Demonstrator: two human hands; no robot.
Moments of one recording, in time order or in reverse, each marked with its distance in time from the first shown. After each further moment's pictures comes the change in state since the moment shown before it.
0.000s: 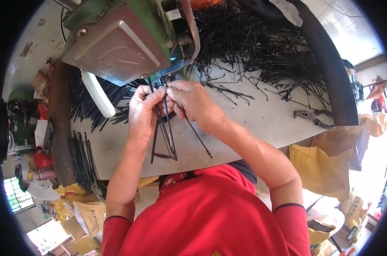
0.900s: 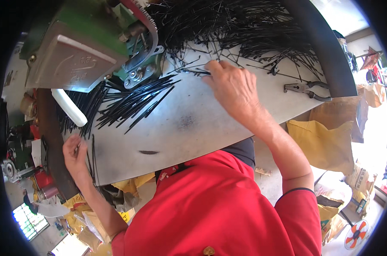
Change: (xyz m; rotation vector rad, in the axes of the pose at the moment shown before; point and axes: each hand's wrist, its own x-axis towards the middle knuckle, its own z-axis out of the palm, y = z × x) left_hand -0.091 0.064 -0.127 0.920 0.459 0.404; right_hand -0.057 0.020 -0.079 -1.271 0.564 -0.370
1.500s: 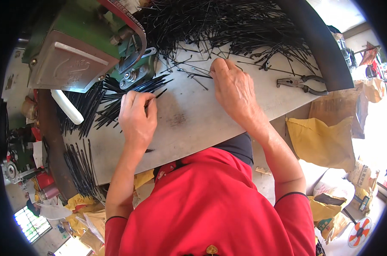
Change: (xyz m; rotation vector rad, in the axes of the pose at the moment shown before) left_hand -0.025 0.057 0.179 0.322 -0.203 0.707; right_hand -0.018 0.019 0.002 0.102 0.162 0.023
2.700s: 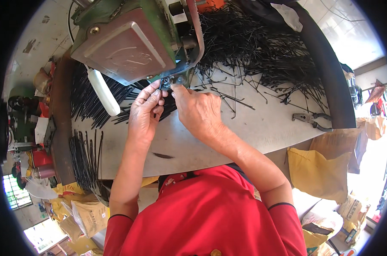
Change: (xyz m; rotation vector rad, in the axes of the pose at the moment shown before) left_hand 0.018 -0.041 -0.023 -1.534 0.041 -0.898; right_hand 0.030 -0.104 0.061 0.043 -0.026 -0.229
